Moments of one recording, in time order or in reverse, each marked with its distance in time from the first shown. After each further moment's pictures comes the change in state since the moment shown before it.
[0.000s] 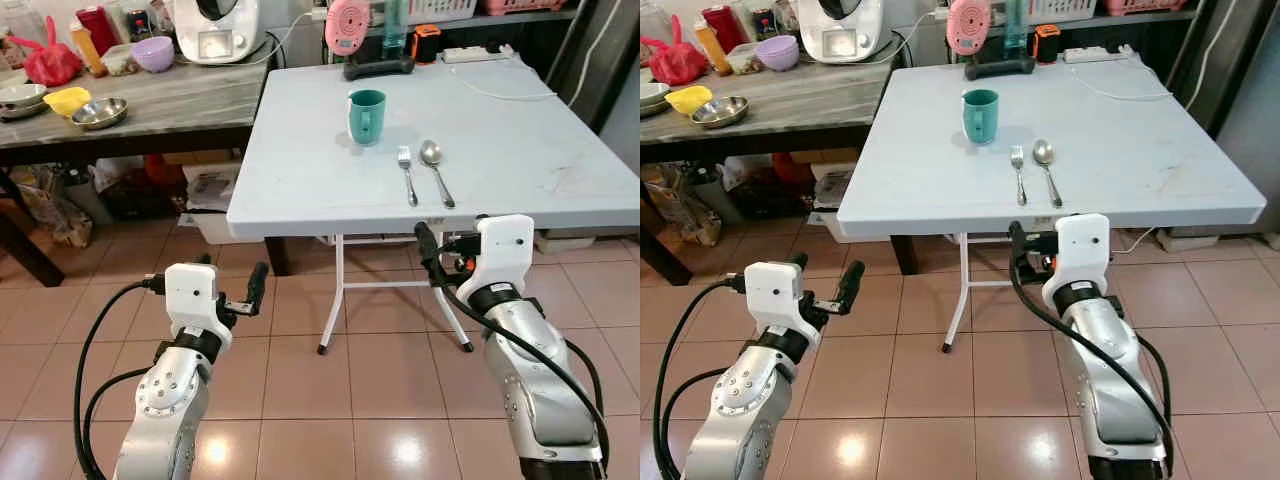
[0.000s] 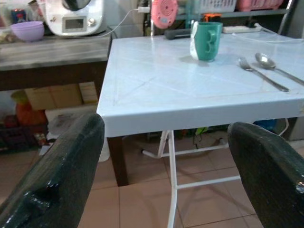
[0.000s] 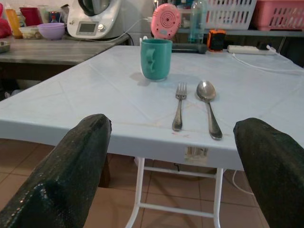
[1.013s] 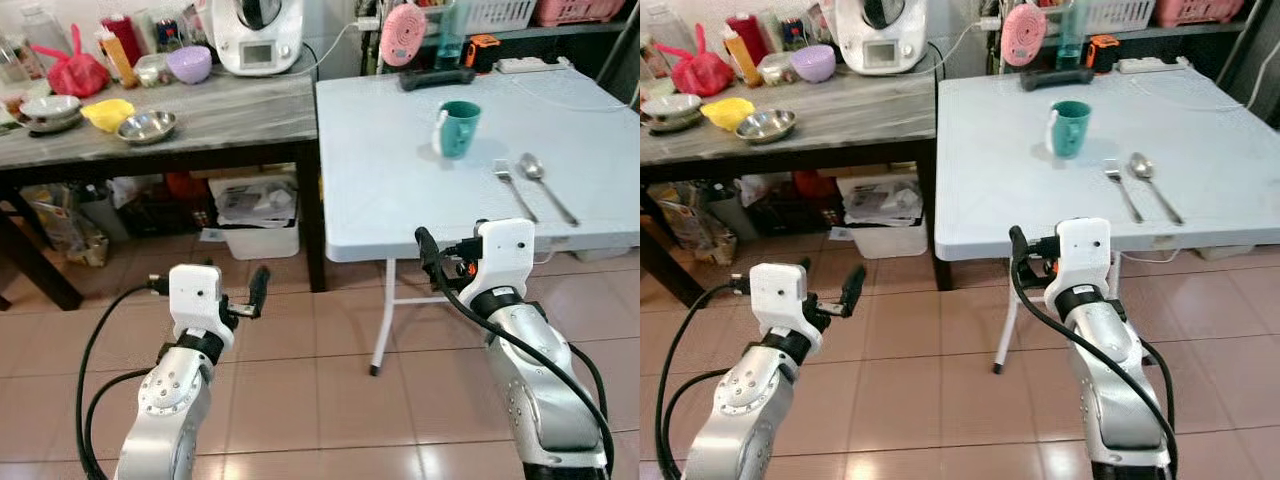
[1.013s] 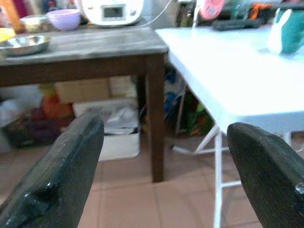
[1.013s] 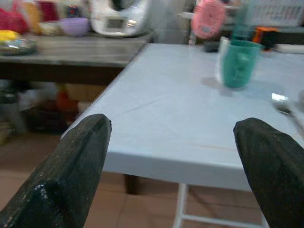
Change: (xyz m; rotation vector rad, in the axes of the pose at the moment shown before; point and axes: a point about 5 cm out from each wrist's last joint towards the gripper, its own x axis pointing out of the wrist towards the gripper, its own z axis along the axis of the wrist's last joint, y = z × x) left arm 0.000 0.007 -0.002 0.018 0.037 0.055; right arm -0.001 0.009 0.000 0.035 0.010 0.037
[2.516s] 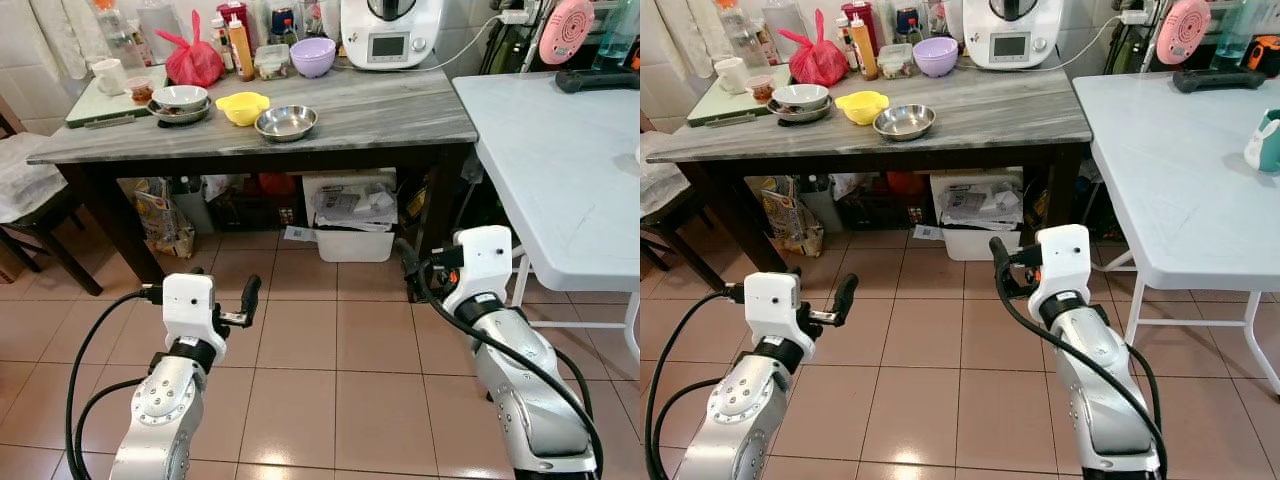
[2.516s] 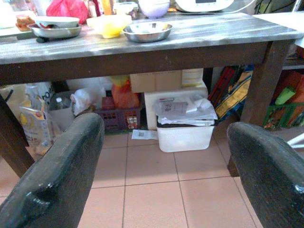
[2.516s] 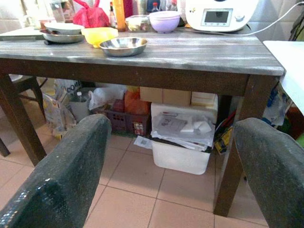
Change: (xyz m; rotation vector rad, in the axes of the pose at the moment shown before) left arm -0.006 -0.002 -0.009 -0.004 0.041 -0.007; right arm -0.005 0.002 -0.008 0.004 0.054 0.035
